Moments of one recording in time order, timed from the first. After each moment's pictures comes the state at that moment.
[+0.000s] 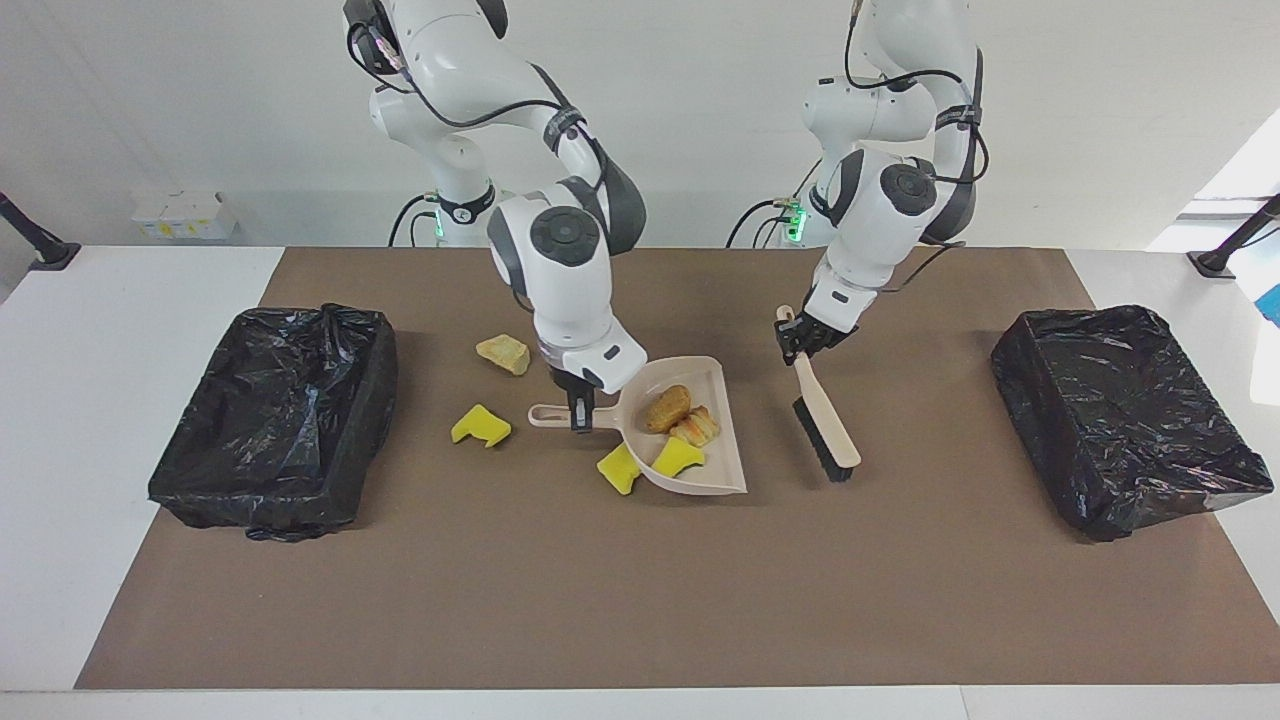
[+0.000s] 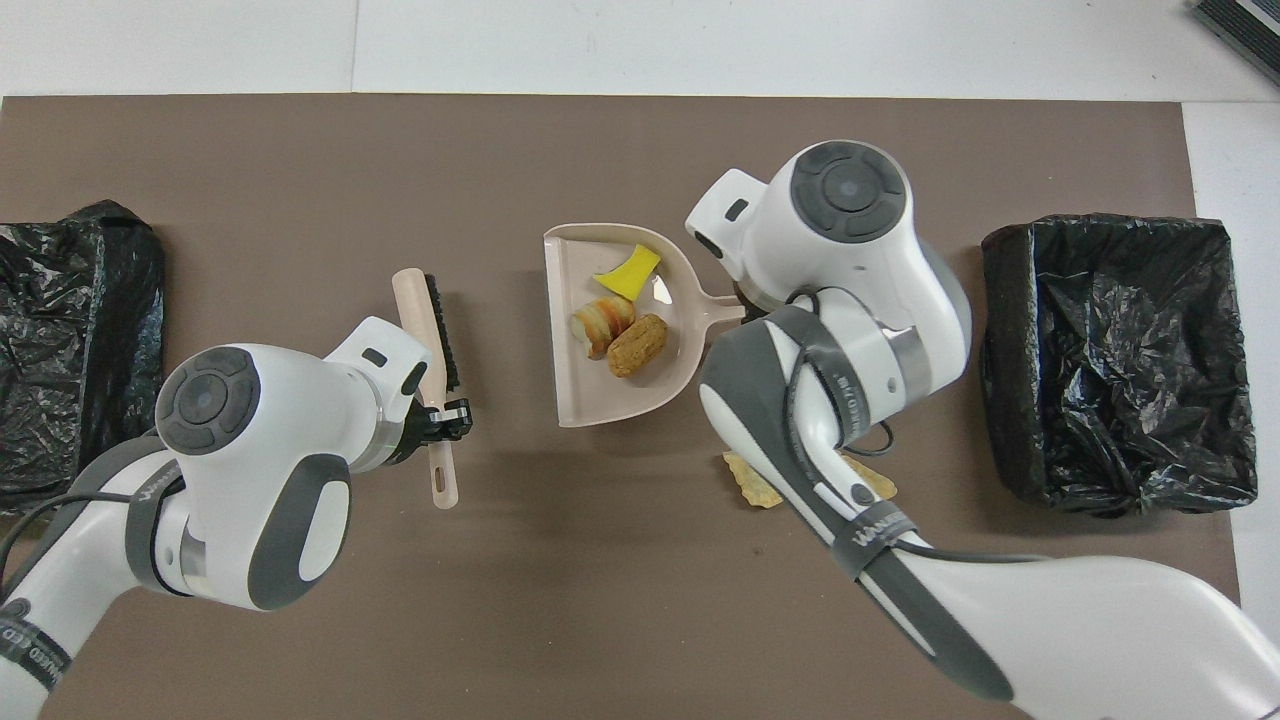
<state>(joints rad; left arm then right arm) -0.22 -0.04 -0.19 -2.26 -0.22 2.27 -0.43 0.26 0.39 0.13 -1.55 -0.06 1.98 -1.23</state>
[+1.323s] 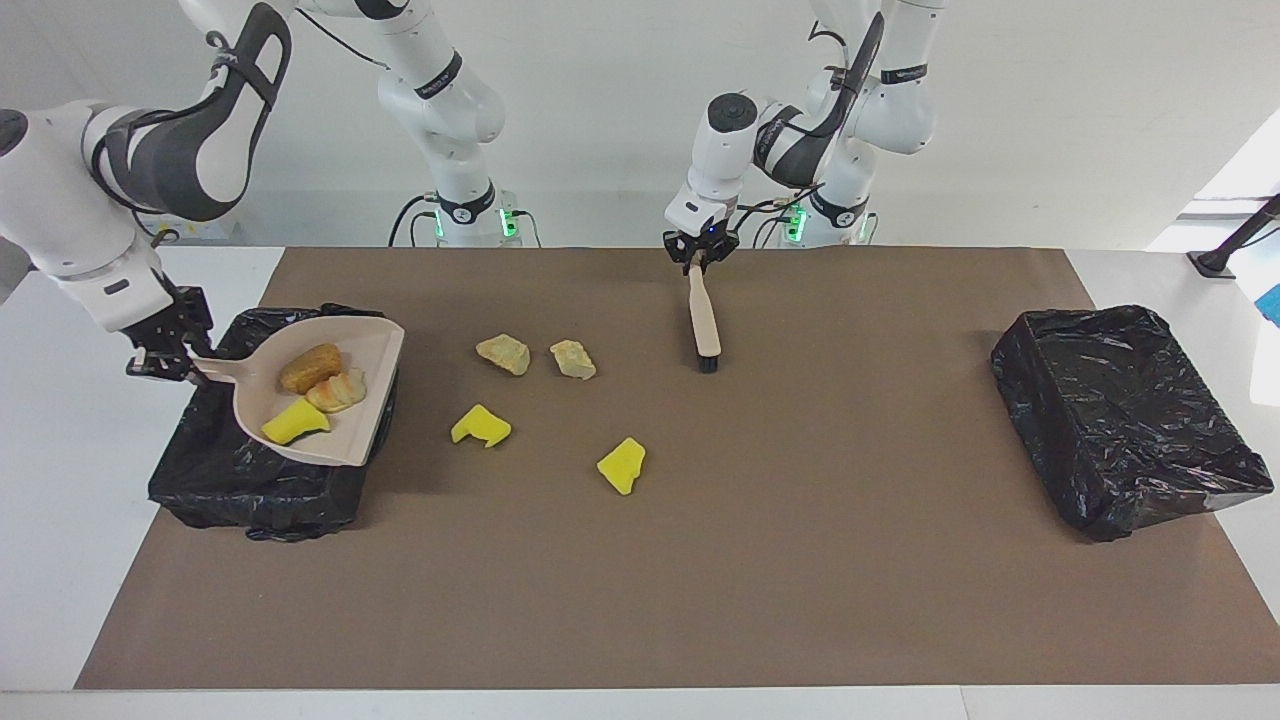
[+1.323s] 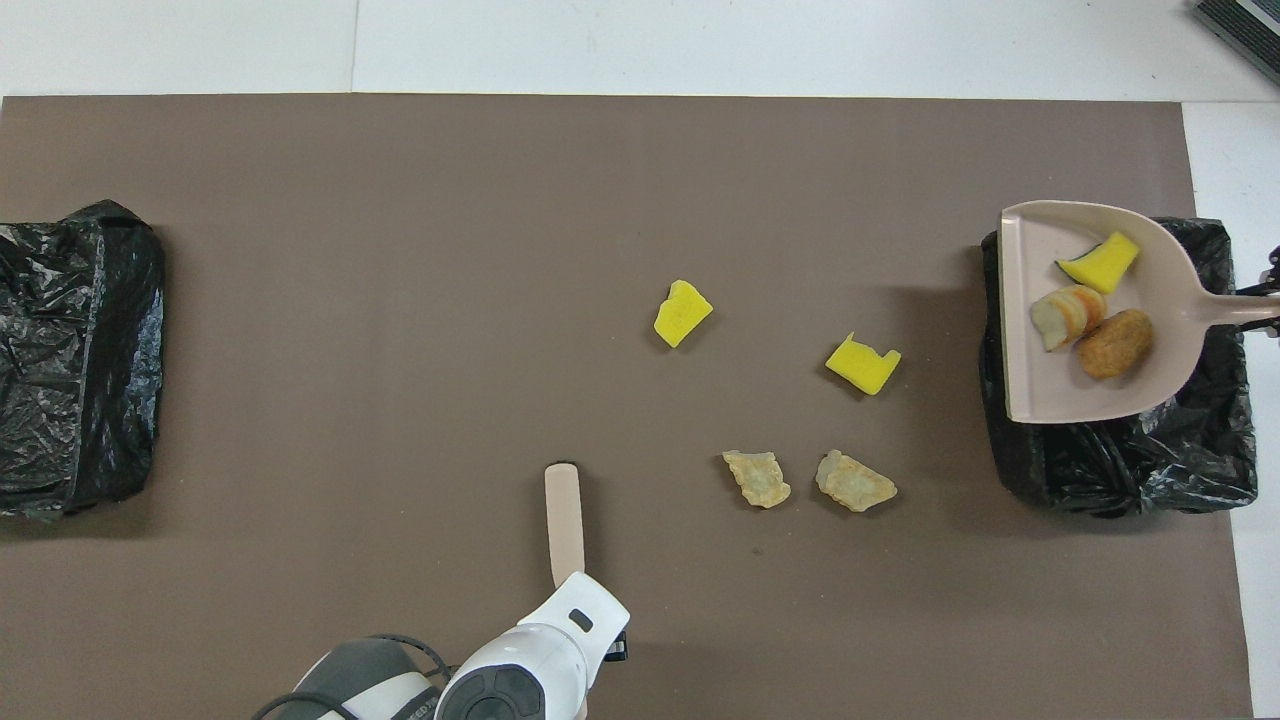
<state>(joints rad) -0.74 -0.23 -0.19 -2.58 -0.22 2.36 -0.81 -0.46 0.22 0.13 -1.61 -0.12 1.88 -1.84</state>
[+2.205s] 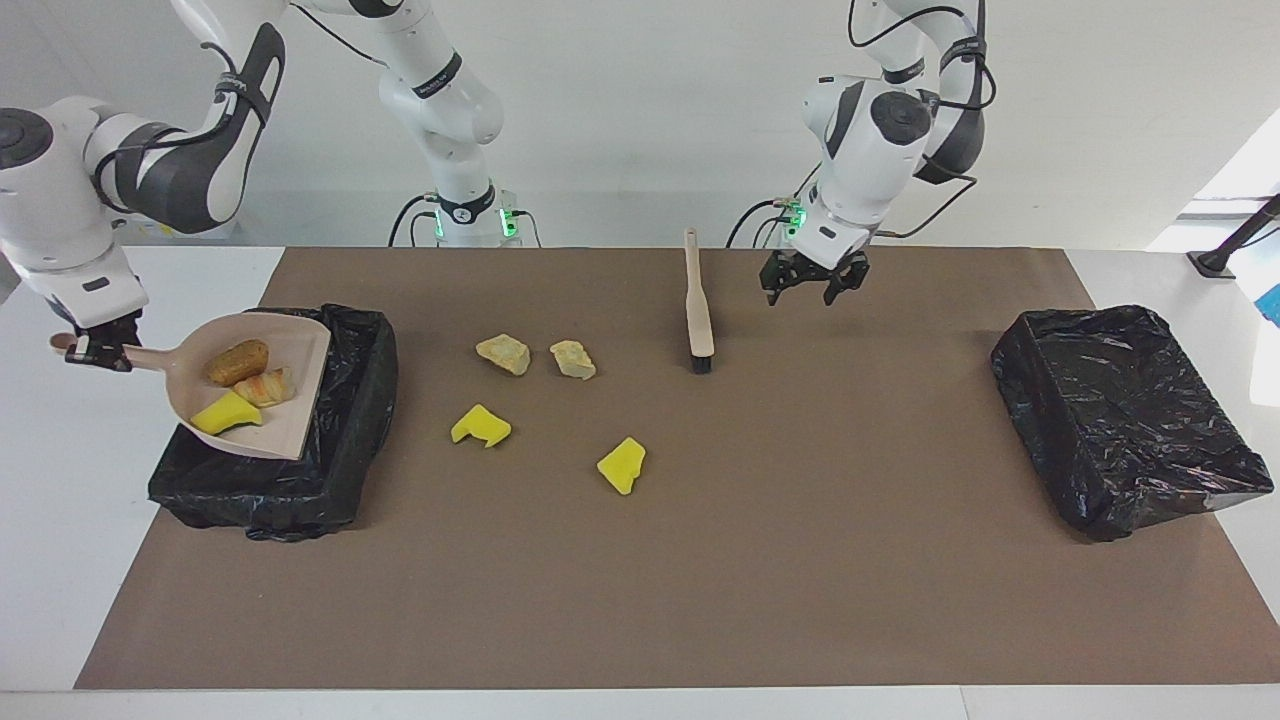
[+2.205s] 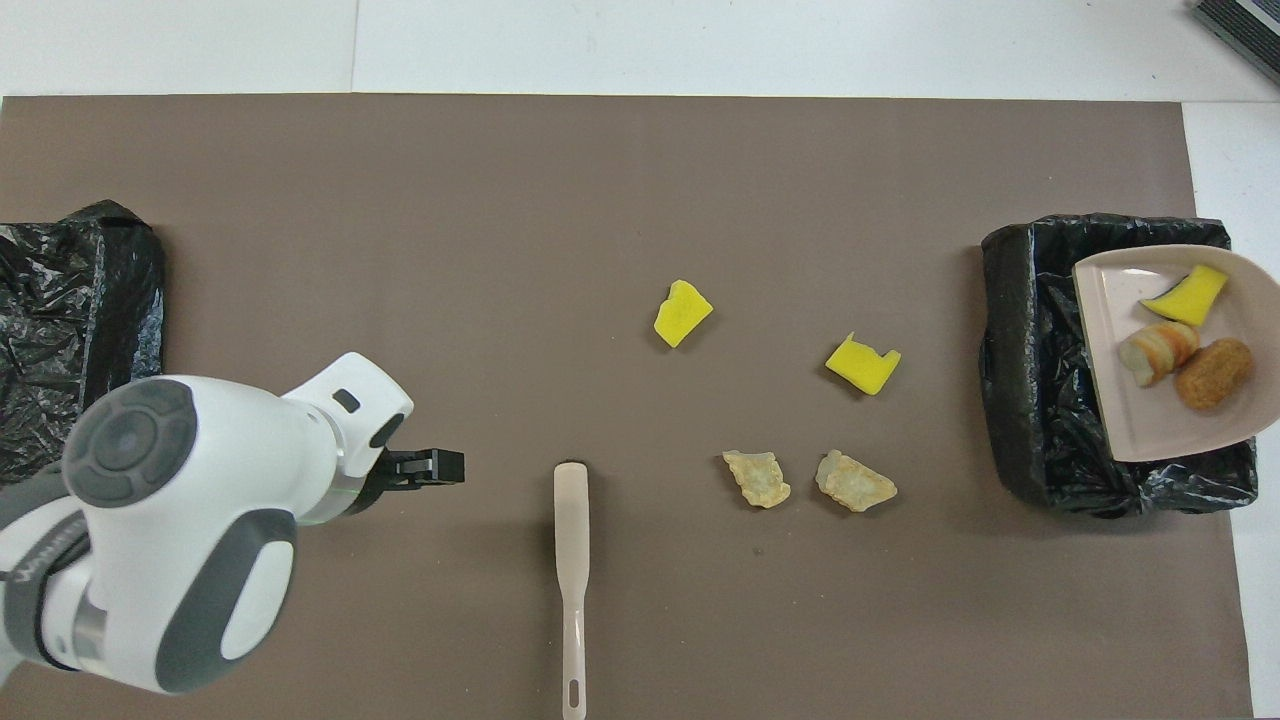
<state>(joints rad) -0.18 -0.19 -0.17 -2.20 -0.18 1.97 -0.29 -0.51 0.19 0.13 -1.70 -0.37 2.02 -1.94</state>
